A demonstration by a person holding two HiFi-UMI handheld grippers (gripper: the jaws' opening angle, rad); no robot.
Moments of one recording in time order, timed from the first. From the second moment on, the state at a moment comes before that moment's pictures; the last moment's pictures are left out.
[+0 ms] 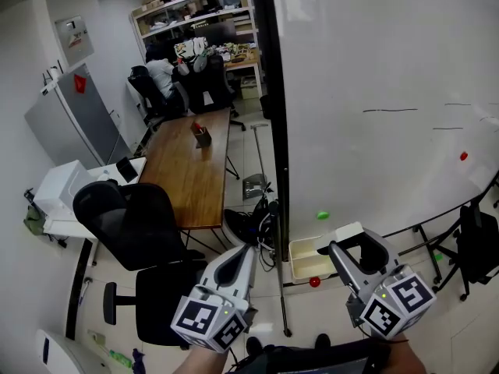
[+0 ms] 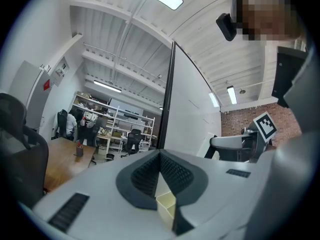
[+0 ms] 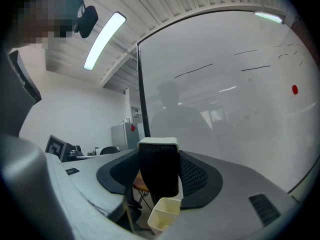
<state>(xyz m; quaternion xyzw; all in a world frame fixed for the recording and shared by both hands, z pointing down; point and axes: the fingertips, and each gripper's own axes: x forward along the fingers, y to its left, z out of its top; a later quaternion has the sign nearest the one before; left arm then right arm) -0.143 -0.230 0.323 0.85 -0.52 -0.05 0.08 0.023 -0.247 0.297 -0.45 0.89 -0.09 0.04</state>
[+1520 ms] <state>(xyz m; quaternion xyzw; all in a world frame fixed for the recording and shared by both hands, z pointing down) -0.162 -0.301 0.476 0.83 -0.54 0.04 0.15 -0.019 -0.337 0.485 -0.48 0.86 -0.16 -0.12</state>
